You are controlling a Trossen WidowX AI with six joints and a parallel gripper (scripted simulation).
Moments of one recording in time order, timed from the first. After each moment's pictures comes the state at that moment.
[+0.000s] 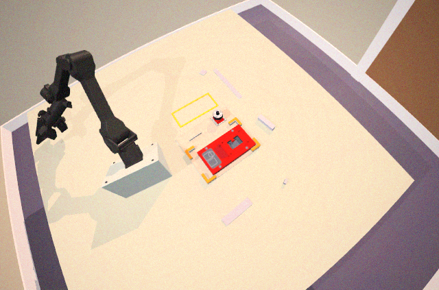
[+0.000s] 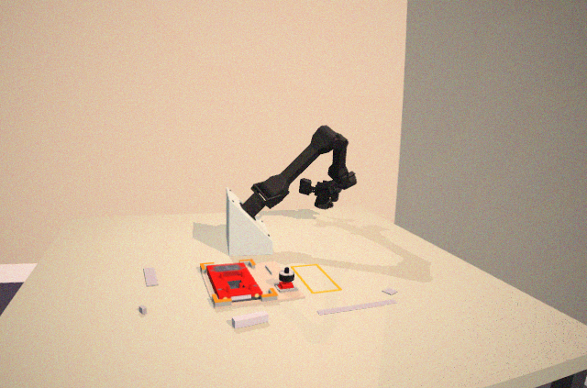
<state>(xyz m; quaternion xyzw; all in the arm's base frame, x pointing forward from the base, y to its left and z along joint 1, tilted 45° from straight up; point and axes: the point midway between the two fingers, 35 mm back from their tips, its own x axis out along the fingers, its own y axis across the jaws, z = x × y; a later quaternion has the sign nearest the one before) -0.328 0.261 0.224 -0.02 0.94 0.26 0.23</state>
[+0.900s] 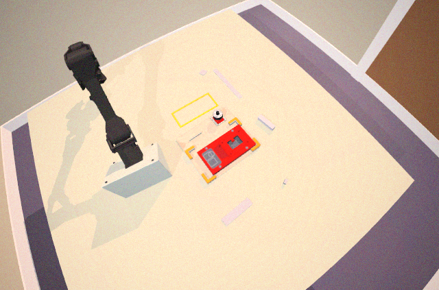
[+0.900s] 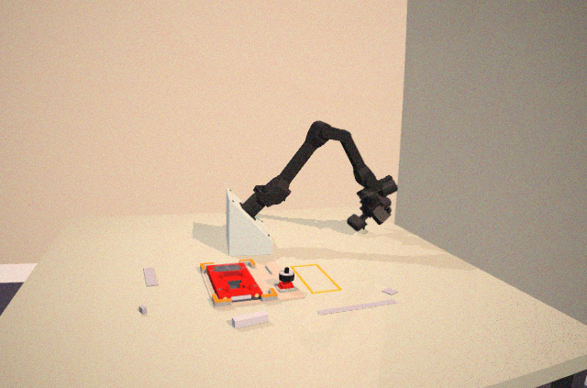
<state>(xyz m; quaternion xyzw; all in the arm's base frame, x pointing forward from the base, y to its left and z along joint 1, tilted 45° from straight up) -0.095 0.406 0.304 0.22 0.65 0.58 0.45</state>
